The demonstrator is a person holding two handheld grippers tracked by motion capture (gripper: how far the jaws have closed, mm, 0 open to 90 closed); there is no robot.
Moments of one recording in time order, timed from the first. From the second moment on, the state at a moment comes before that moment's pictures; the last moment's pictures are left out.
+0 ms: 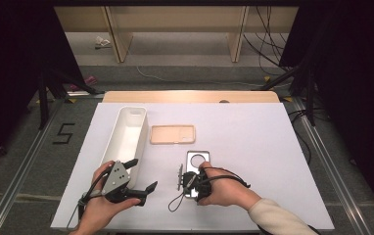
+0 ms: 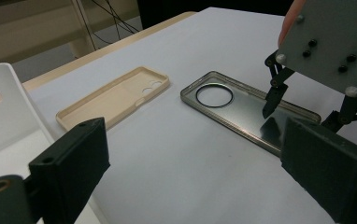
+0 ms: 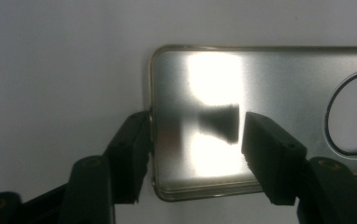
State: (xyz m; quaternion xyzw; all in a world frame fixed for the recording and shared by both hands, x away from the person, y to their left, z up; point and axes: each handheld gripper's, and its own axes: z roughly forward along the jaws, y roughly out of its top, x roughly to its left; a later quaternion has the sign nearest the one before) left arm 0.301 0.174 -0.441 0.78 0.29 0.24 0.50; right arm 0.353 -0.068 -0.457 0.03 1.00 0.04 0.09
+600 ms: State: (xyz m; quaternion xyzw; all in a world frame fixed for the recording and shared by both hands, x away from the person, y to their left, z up) left arm 0.300 0.173 -0.442 0.78 0.29 0.23 0.50; right arm 0.345 -0.063 -0.456 0.01 1.00 0.02 0.06
